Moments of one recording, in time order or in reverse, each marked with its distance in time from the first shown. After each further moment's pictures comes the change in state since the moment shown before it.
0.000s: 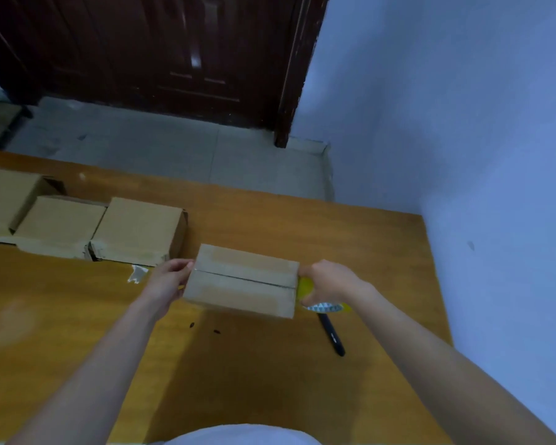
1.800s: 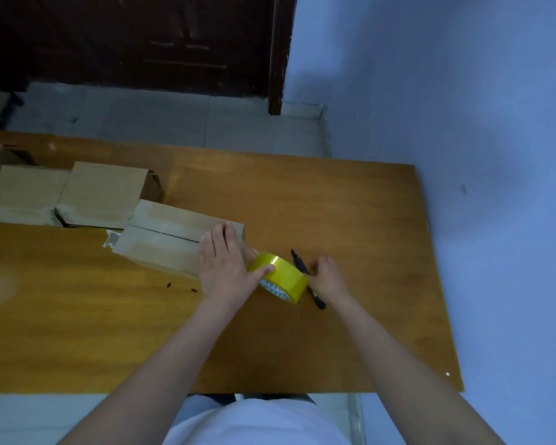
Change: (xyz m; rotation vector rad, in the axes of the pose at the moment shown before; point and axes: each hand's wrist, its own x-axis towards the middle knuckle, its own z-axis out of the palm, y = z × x) left_hand -0.070 -0.046 0.156 1.336 0.299 0.461; right_hand -0.012 0.059 0.147 0.669 0.268 0.432
